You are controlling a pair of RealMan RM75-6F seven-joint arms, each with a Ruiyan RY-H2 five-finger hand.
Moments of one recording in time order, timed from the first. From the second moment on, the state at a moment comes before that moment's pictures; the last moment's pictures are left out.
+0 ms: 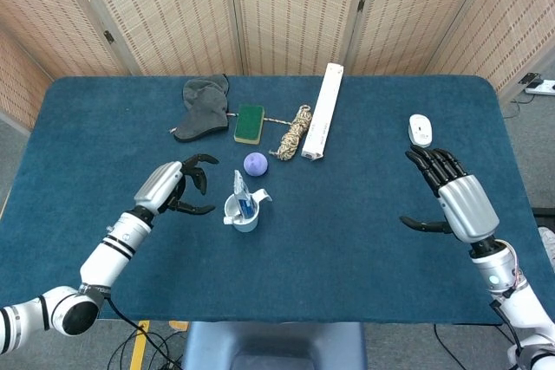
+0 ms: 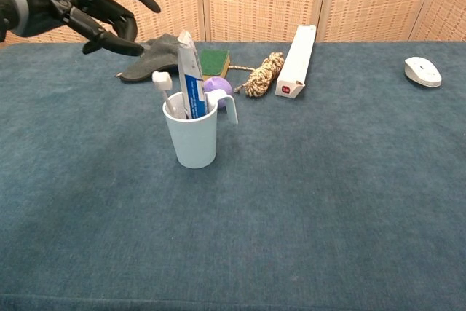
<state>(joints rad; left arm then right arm) -0.74 -1.21 -0.29 -1.79 1.07 0.92 -0.22 0.38 -1.12 0.12 -1.55 -1.62 1.43 0.17</state>
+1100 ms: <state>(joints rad) -0.26 -1.20 -0.06 -1.59 1.26 1.57 0.16 0.20 -1.04 0.05 -1.60 -1.54 1.49 0.03</state>
